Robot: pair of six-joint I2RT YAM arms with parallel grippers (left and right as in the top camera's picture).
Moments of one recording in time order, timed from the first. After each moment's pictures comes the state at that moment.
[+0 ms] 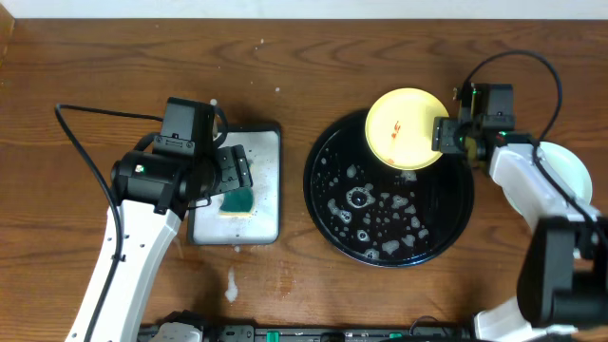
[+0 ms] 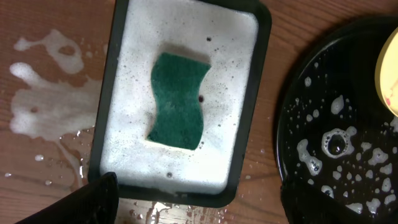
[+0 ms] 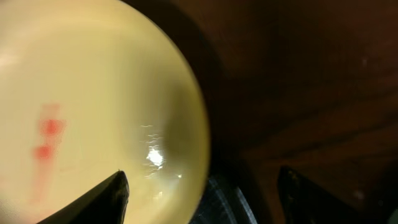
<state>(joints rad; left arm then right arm) -0.20 1.26 1.23 -1.13 0.02 -0.43 0.00 1.75 1.05 -0.30 0.00 0.04</state>
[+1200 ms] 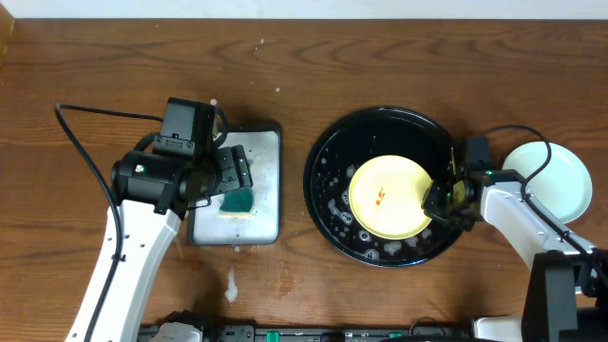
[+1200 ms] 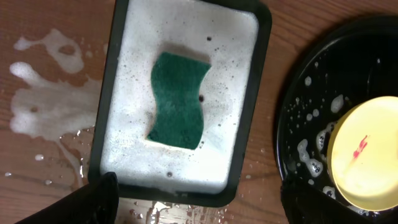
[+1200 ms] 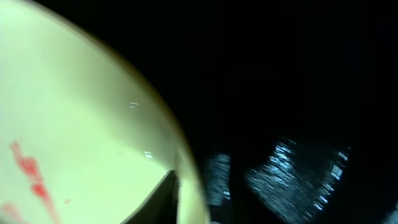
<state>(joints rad) -0.20 1.26 1.23 -1.13 0.02 -0.43 0.07 1.57 0.77 -0.61 -0.17 0.53</state>
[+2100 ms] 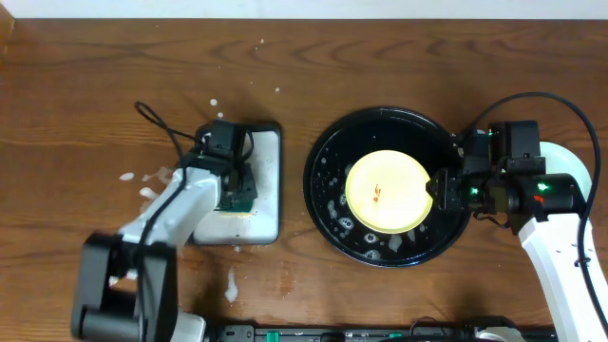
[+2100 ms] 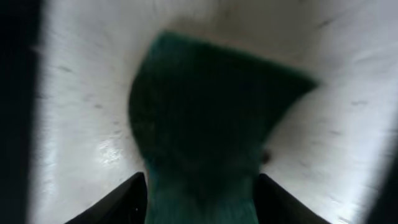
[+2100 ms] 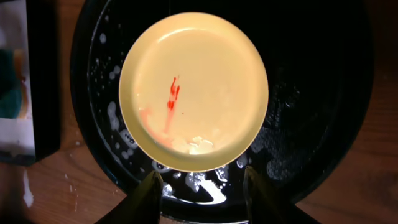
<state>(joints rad) -0.20 1.64 0.88 -0.60 -0.06 -0.43 0.07 1.22 1.02 -0.97 -0.29 0.14</state>
